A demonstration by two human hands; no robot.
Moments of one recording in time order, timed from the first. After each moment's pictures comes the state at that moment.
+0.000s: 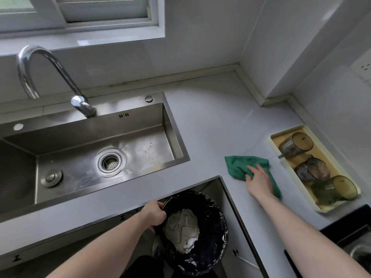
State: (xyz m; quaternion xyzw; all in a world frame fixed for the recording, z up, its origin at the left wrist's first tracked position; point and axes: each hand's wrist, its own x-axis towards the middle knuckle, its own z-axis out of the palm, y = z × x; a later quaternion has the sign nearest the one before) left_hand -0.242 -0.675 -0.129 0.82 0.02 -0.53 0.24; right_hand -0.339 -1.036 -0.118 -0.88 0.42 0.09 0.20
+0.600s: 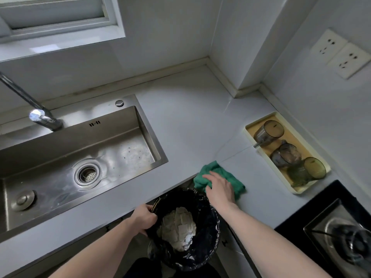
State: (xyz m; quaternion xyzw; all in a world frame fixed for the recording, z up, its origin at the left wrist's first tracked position) left_hand -0.244 -0.708 -0.126 0.80 0.04 -0.54 0.26; right_hand -0.347 -0.961 -0.124 -0.90 0.34 0.10 0.23
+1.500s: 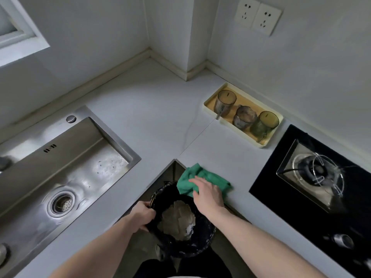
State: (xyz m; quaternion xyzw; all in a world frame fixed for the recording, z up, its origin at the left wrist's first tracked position) left_hand -0.251 -0.733 -0.144 0.80 -0.05 -0.57 0.19; right_hand -0.424 -0.897 -0.119 -0.86 0.44 0.06 0.26
